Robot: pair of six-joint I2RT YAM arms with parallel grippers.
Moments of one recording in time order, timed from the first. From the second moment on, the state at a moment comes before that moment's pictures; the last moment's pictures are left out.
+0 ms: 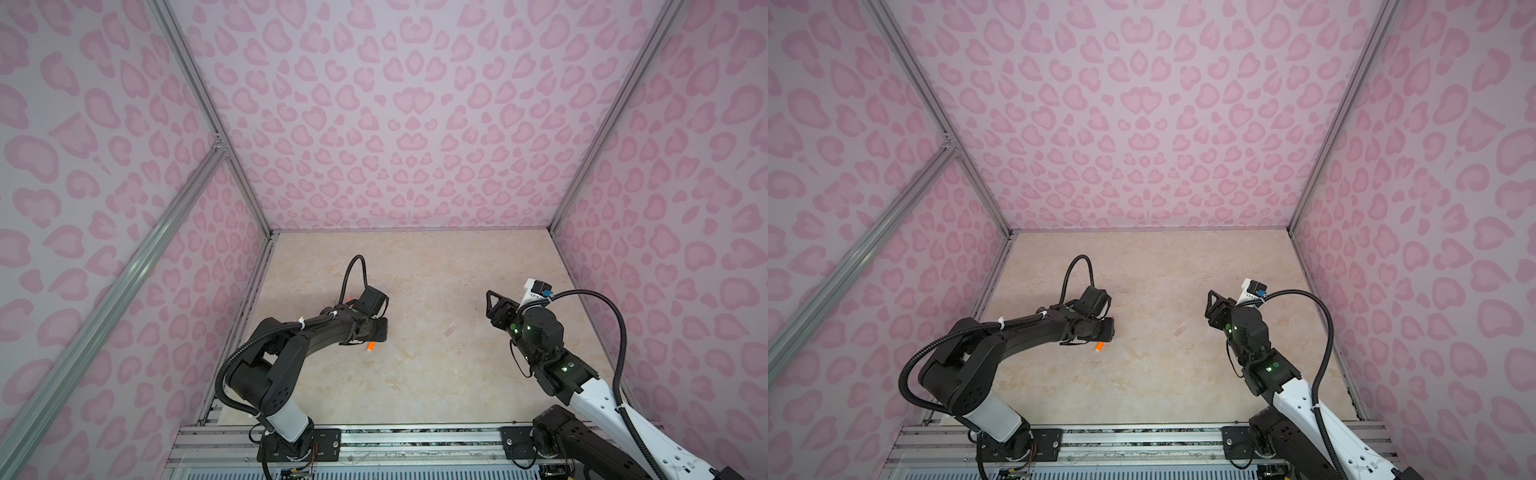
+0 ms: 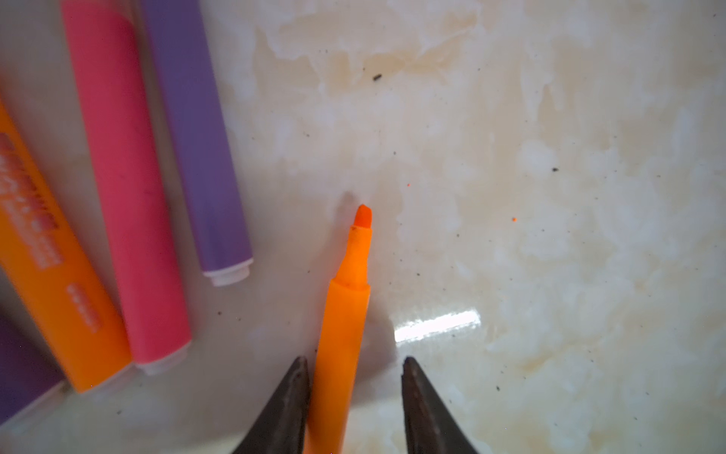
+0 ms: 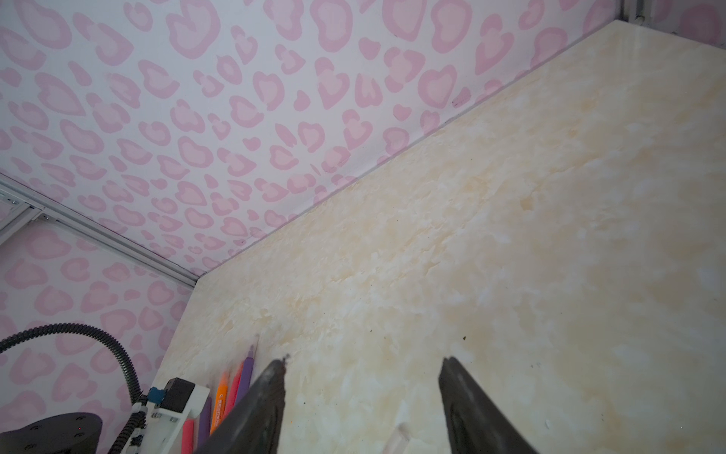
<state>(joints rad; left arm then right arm) -0.57 1.66 0.87 -0.37 0.00 -0.46 0.48 0.76 0.49 -0.03 0.28 0.73</state>
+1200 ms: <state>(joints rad) -0.65 1.69 0.90 -0.37 0.05 -0.42 0.48 0.67 0.48 -0.07 0.31 0.72</state>
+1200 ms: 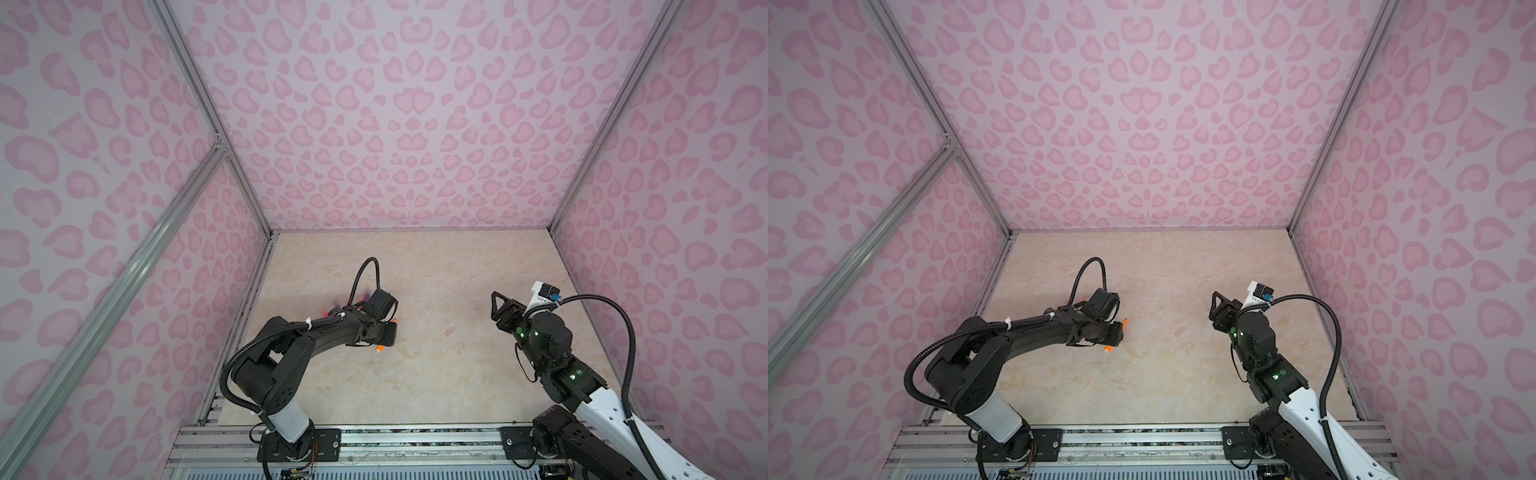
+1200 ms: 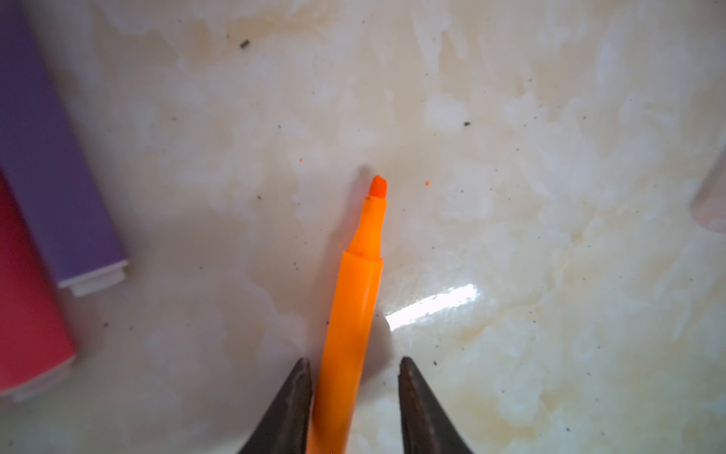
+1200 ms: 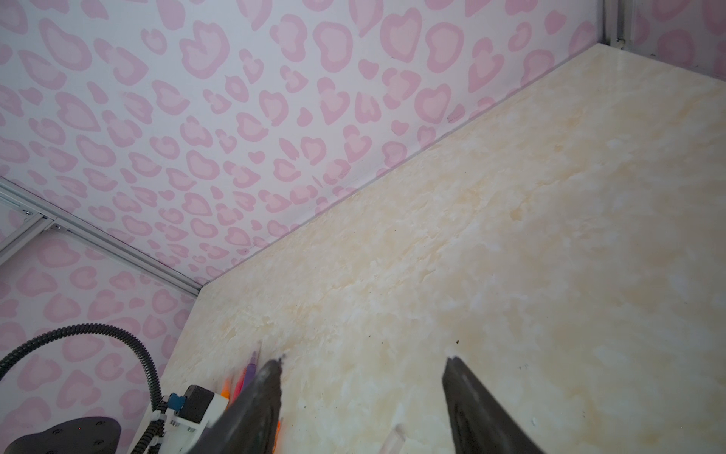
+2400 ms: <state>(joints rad) -0.71 1.71 0.96 -0.51 -0.16 -0.39 0.46 0.62 0.45 -0.08 0.30 0.73</state>
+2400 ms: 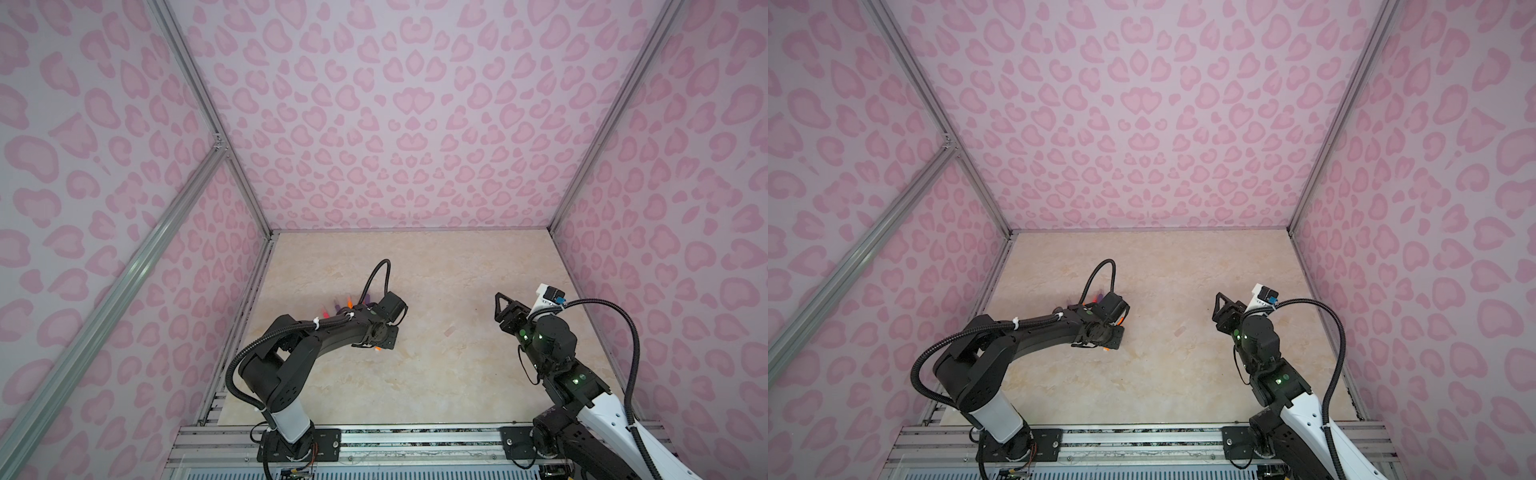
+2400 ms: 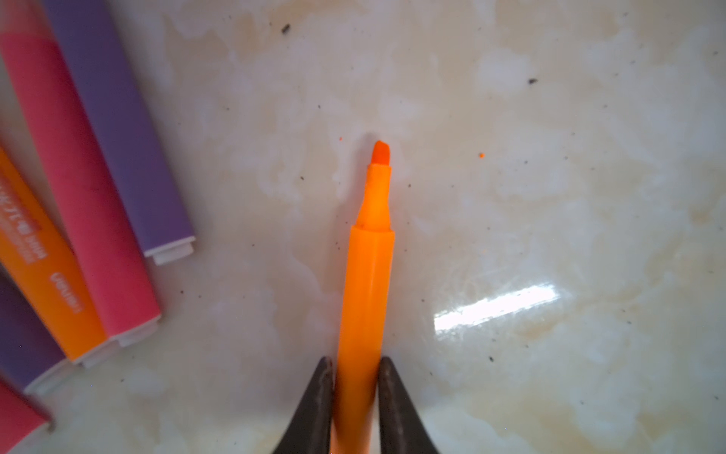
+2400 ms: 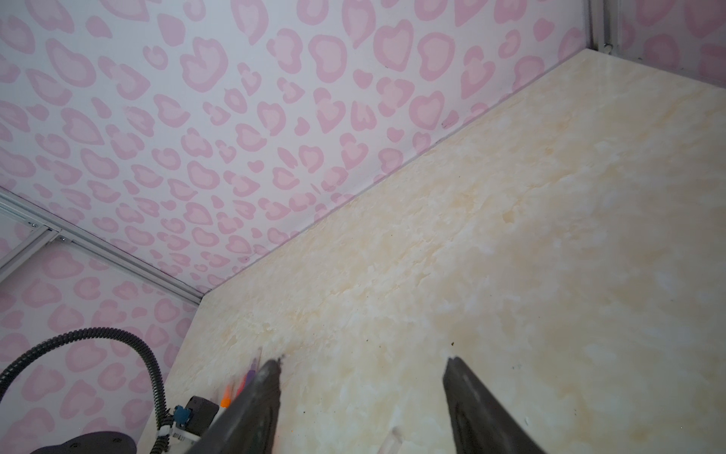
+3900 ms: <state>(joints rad) -0.82 1.33 0.76 0.07 0.09 -0.39 0.87 1.37 0.72 0.31 0.25 0.85</state>
